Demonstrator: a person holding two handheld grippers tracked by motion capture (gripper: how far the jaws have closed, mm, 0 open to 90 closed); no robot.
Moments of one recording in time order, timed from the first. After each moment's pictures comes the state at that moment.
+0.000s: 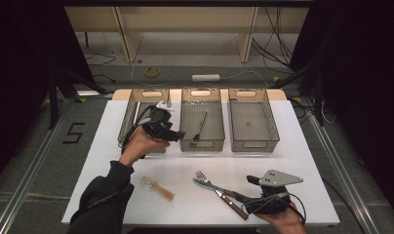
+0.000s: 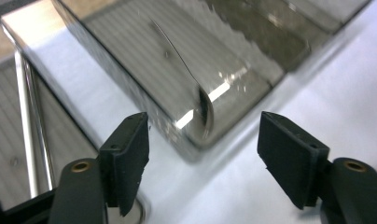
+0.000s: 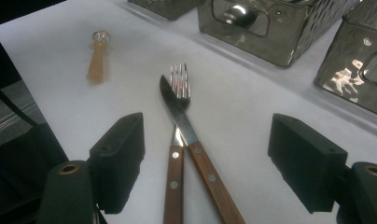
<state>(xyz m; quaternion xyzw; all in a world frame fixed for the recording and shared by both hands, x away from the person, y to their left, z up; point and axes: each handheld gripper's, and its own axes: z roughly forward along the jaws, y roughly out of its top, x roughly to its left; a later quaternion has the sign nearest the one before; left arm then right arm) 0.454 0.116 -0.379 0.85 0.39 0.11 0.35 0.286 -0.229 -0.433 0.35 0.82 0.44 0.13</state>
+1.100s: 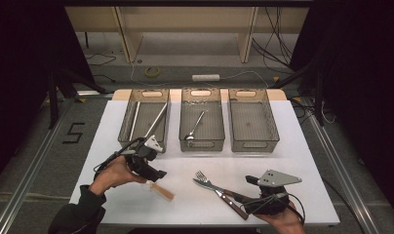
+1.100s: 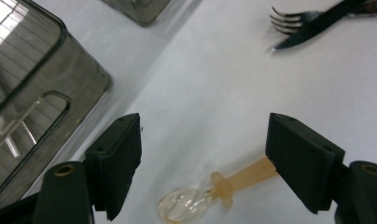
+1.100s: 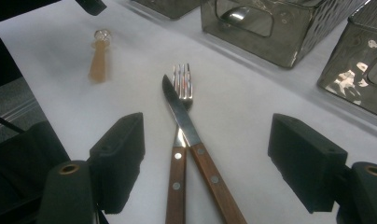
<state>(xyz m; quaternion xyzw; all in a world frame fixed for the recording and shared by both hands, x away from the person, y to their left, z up) 0.385 0.149 -0.415 0.92 0.29 0.07 0.25 0.286 -0.227 -0.433 0.35 0.82 0.44 0.13</state>
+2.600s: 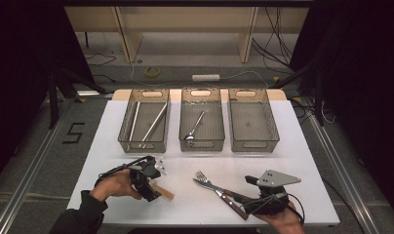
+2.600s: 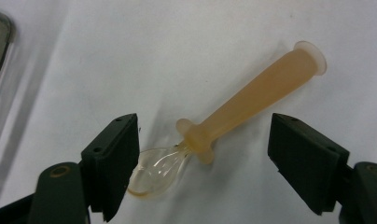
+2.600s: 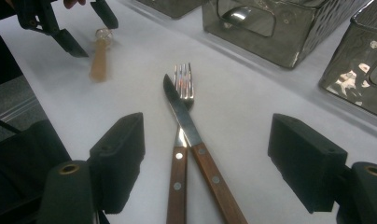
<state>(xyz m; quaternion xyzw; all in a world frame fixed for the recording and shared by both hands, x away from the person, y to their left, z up) 0.367 0.140 -0.455 0.97 0.19 0.06 0.14 0.286 -0.225 -0.433 0.34 0.82 0.44 0.13</state>
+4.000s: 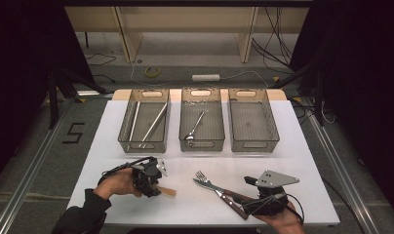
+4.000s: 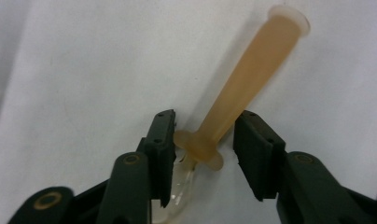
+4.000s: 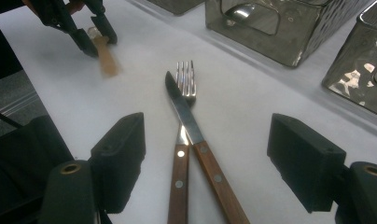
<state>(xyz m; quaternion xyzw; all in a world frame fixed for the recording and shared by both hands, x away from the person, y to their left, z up) 0.373 0.139 -0.462 0.98 0.17 0.02 0.13 0.285 -0.223 -0.433 0.34 0.83 0.43 0.13</state>
